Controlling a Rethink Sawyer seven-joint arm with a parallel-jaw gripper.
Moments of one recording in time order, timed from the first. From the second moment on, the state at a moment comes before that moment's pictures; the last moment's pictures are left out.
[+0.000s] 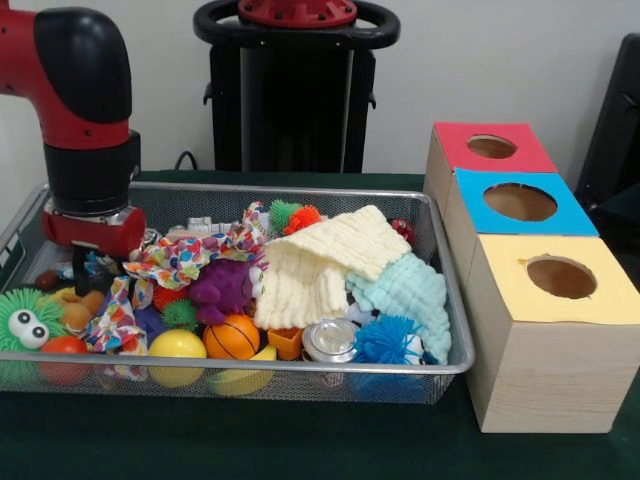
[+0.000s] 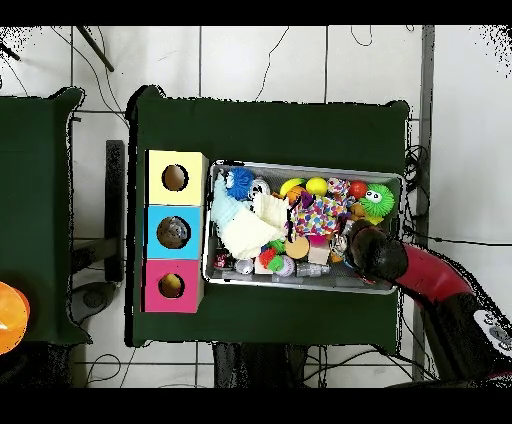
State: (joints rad) arm -0.81 -0.42 0.19 1.61 -0.36 0.23 1.66
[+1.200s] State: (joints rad) arm -0.86 -0.40 0.25 1.54 -0.36 0.38 1.66
